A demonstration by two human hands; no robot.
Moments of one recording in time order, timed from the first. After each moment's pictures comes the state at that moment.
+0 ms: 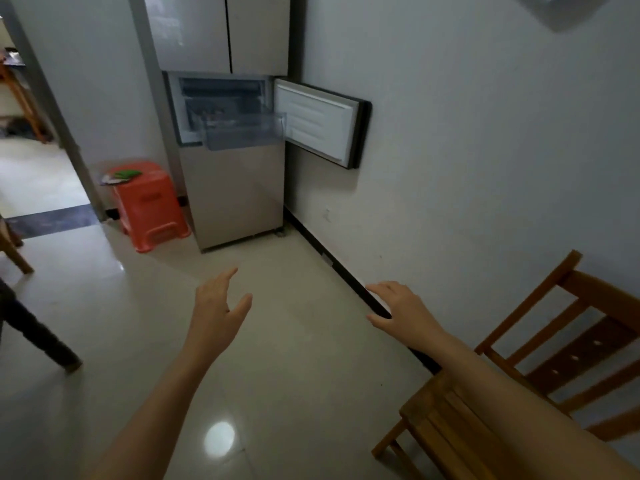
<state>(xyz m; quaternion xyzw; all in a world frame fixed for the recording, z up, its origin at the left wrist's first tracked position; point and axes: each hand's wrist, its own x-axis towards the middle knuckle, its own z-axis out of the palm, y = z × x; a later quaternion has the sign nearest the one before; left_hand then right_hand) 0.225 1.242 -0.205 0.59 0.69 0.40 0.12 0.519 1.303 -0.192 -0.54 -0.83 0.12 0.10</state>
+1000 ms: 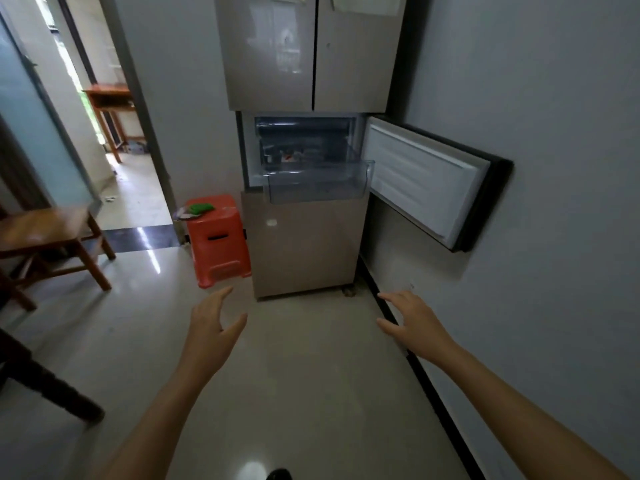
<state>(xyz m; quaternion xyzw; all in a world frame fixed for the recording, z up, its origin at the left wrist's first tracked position) 0.102 1.630 -0.214 0.45 0.78 0.42 0.05 0.373 1.800 -0.203 -0.41 -0.88 0.18 0.13</state>
